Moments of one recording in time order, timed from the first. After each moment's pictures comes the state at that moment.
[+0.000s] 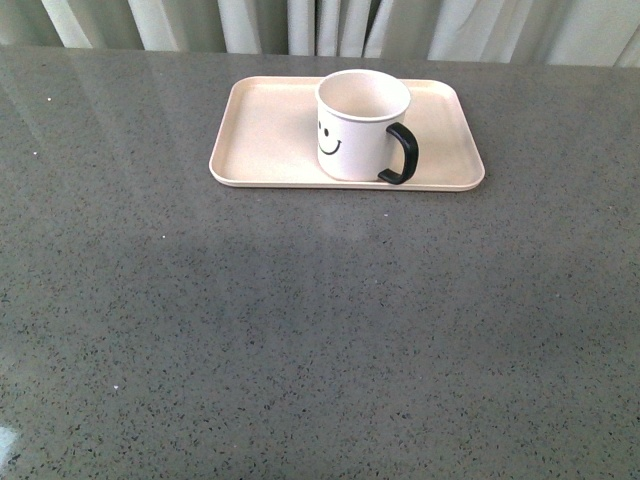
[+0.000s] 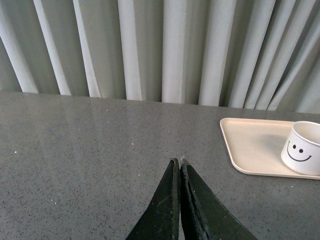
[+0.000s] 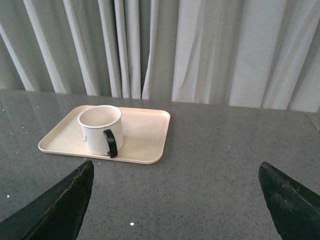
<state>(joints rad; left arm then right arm) 0.00 0.02 0.01 0.00 0.00 -0.01 0.00 0.00 0.02 0.00 0.00 -0.01</state>
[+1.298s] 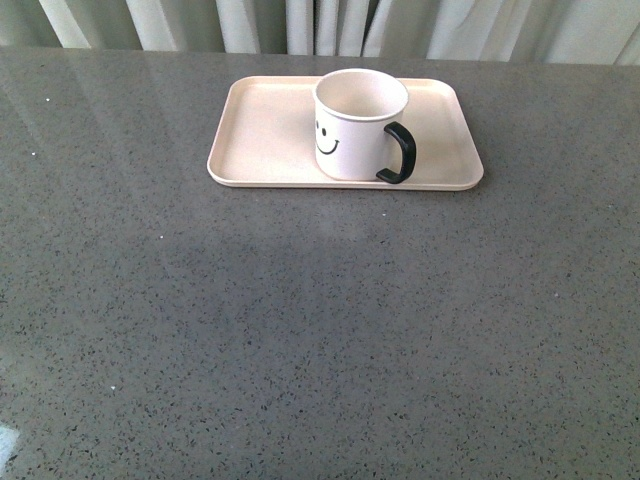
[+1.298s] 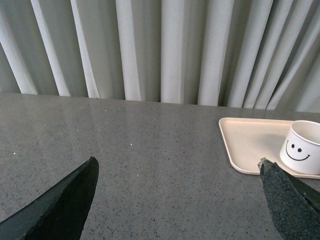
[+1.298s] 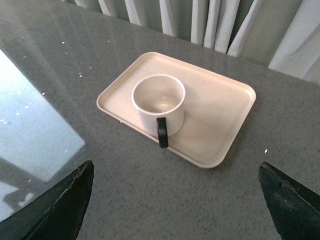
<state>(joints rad) 0.00 0.02 0.01 0.00 0.00 -0.01 -0.03 1.39 0.85 0.07 -0.42 -0.21</state>
